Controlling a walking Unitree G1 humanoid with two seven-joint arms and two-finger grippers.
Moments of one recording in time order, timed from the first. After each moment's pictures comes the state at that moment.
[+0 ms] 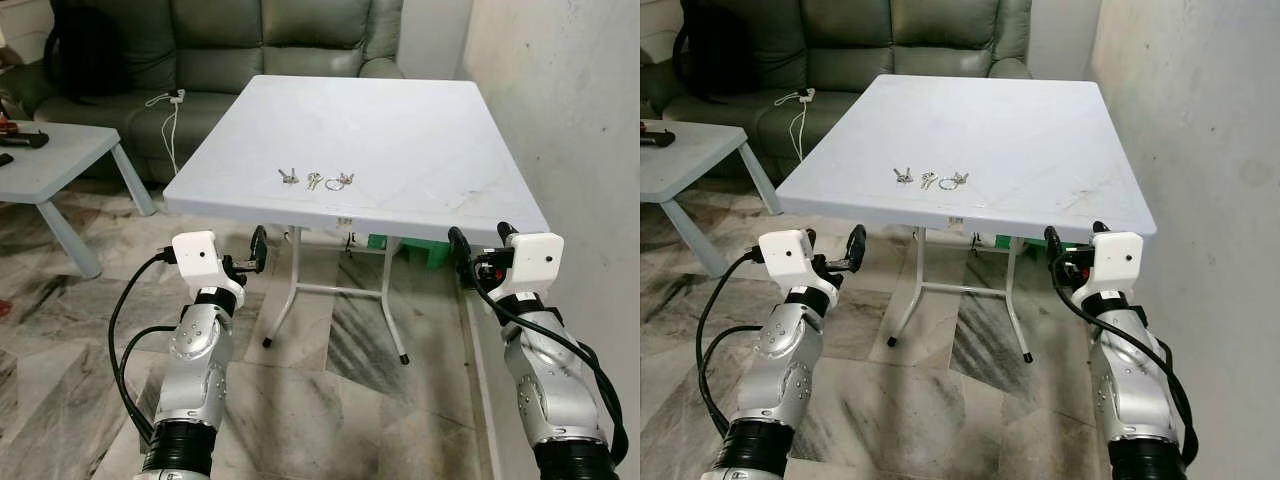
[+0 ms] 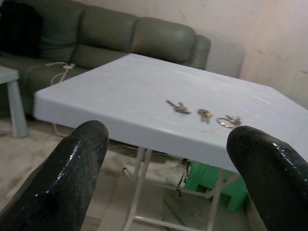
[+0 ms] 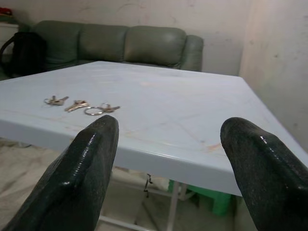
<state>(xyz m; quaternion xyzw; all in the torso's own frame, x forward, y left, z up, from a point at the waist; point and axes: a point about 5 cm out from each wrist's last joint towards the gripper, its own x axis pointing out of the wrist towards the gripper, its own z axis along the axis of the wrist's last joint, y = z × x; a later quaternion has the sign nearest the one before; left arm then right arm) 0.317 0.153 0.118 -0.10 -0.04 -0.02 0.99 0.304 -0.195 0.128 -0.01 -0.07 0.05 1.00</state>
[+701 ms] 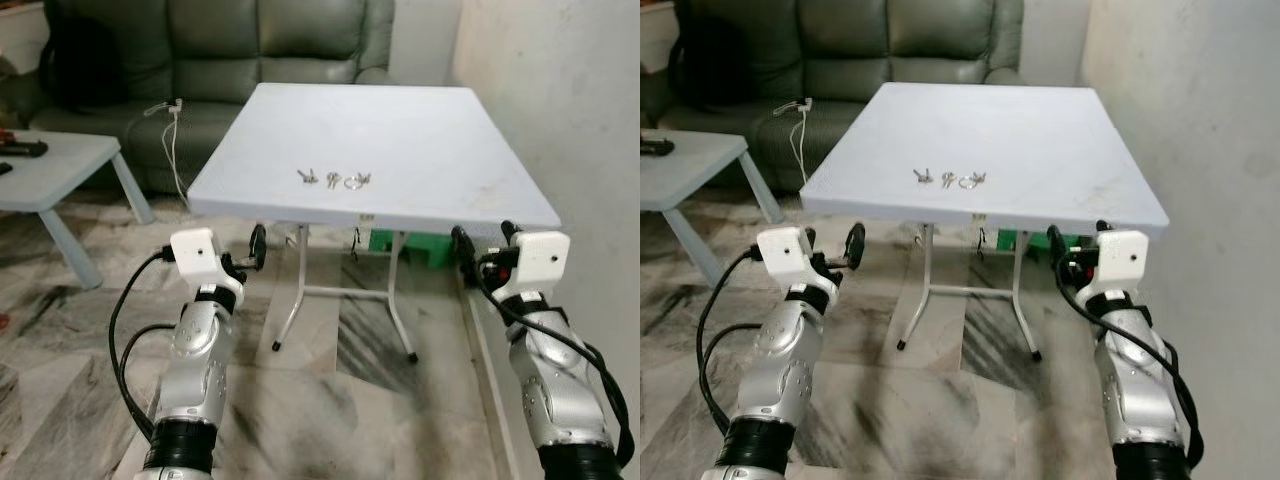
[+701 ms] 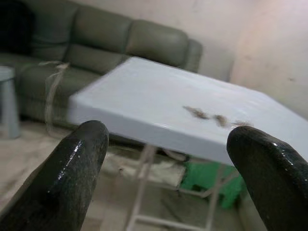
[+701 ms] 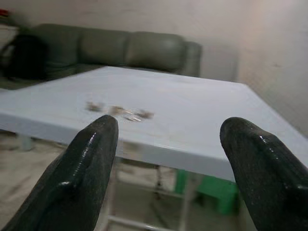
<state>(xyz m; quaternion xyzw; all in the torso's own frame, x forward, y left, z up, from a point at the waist) 0.317 0.162 0.117 -0.10 -0.04 -0.01 0.99 0.304 -0.184 0.130 -0.01 -0.08 0.07 0.99</state>
